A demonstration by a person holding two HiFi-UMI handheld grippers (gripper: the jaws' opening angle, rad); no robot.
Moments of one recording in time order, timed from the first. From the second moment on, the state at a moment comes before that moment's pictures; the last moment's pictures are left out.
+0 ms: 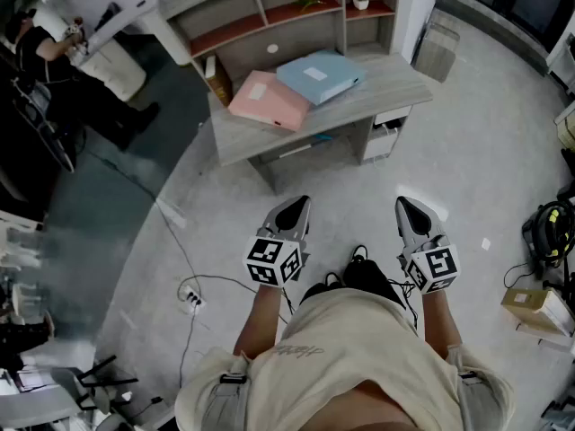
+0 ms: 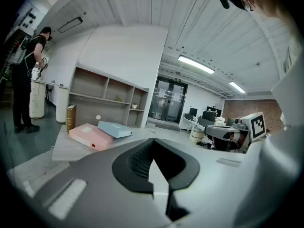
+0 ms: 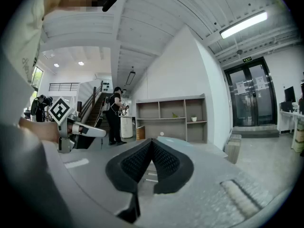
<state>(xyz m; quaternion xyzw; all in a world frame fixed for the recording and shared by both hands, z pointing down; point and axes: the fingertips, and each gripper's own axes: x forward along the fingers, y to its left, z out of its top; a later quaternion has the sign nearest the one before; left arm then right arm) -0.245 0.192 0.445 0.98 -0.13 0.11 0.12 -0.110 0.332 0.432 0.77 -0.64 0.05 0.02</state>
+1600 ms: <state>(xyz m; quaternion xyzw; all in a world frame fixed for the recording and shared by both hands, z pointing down) -0.184 0.149 0.466 0.98 -0.11 0.12 0.13 -0.063 0.284 0.470 0.74 -0.66 0.10 0.04</state>
